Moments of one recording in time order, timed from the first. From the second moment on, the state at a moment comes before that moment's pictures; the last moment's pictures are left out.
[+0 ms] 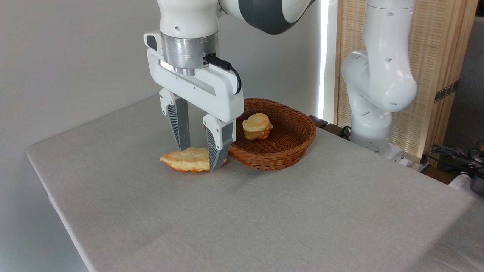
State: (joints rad) arm -0.43 -0.08 0.44 -1.82 -0.11 1.82 0.70
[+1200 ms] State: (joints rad) arm -0.57 -0.21 0.42 -1.98 -0.02 1.71 0.74
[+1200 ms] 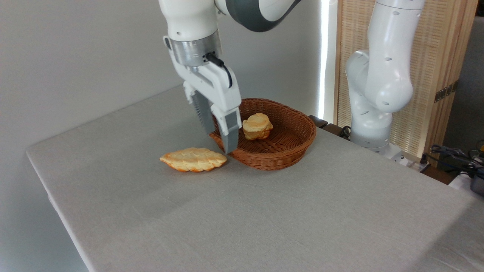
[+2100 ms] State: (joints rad) arm -0.84 -0.33 0.25 -2.27 0.05 1.59 0.74
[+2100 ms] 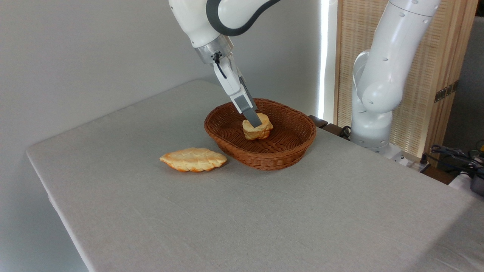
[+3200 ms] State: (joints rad) arm -0.84 -0.22 0.16 -2.30 0.05 1.67 0.74
